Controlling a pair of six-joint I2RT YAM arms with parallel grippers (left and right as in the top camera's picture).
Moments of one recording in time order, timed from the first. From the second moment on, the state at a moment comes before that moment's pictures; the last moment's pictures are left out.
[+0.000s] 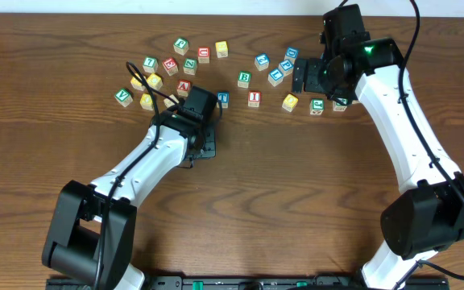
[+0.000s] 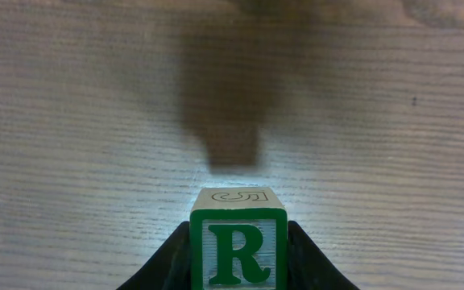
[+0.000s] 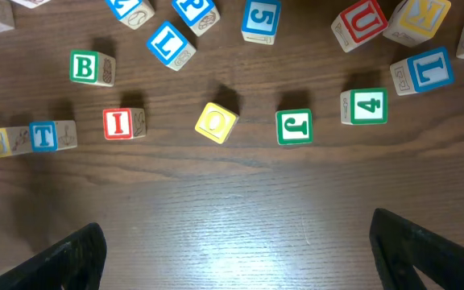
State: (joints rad) left arm -0.42 1.71 1.10 -0.70 -0.06 -0.46; right arm 0.24 1.87 1.77 -1.07 -0.01 0.37
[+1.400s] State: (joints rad) left arm -0.42 1.78 1.10 -0.66 -0.04 -0.41; right arm 0.24 1.87 1.77 -1.07 -0.01 0.37
